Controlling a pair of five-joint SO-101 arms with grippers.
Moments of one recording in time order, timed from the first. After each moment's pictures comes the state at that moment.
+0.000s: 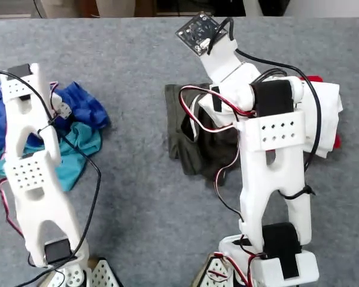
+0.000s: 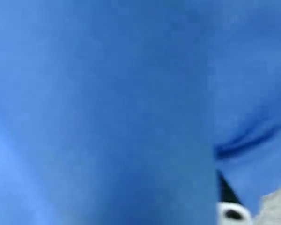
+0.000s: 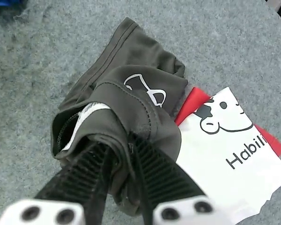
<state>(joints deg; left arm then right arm) -21.5 54.3 -51.5 99.6 24.7 -13.8 -11.7 -15.5 94.3 22.7</state>
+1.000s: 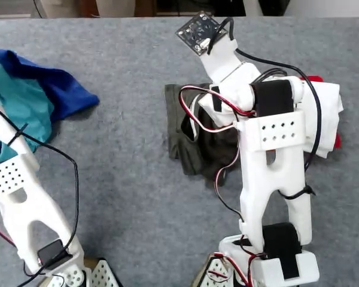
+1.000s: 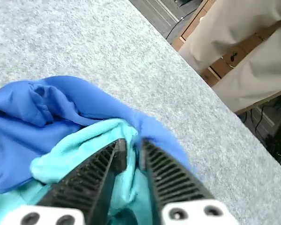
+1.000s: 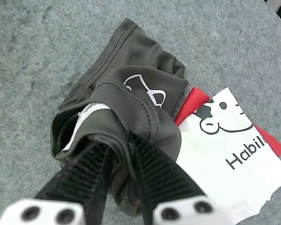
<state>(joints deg) -35.5 60.1 -92.2 74.9 15.4 -13.8 -11.7 -15.5 94.2 22.7</state>
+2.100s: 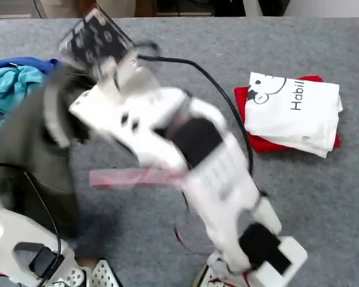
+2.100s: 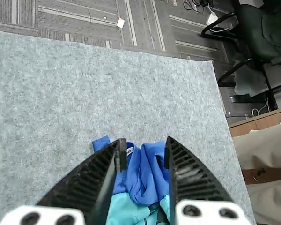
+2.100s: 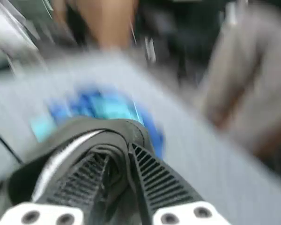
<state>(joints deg) -60.8 41.1 -93.5 92.8 25.0 -46.6 -7.0 -26.0 72.7 0.5</state>
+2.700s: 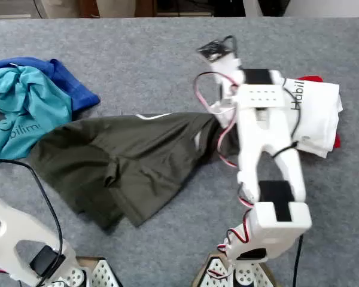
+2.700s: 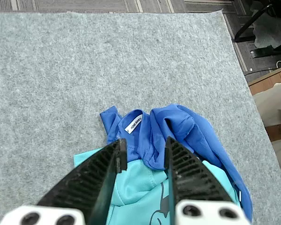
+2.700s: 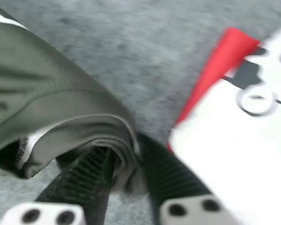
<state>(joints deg) -57.6 41.1 -93.5 100.2 18.2 -3.3 9.5 -1.4 77.1 24.0</state>
